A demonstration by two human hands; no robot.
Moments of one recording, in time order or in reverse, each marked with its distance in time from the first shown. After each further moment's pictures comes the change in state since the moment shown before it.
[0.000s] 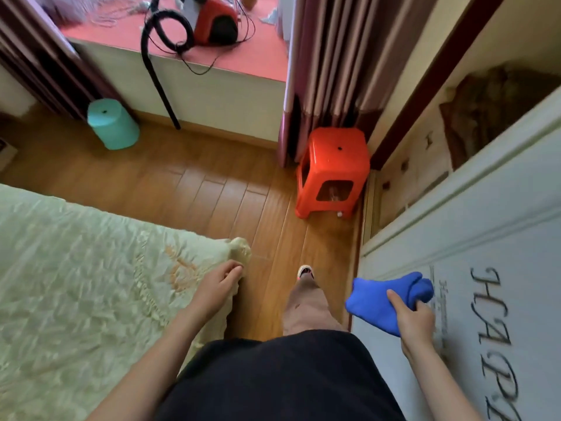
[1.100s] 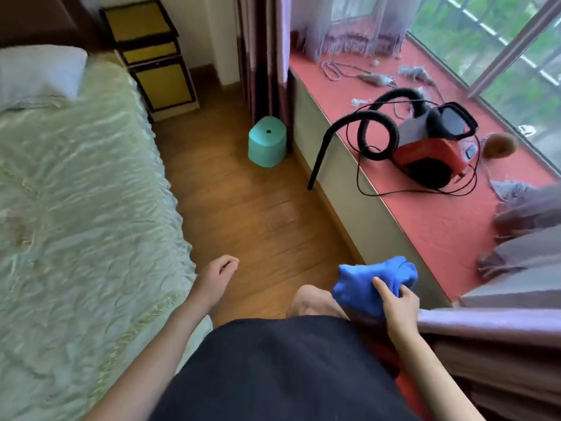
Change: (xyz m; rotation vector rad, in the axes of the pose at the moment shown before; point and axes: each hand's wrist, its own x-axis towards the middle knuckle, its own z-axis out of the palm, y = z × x) left_hand 0.411 0.036 -0.321 -0.501 0.704 -0.507; right_hand 0.244 -0.490 0.648 -0.479 -0.744 -0.406
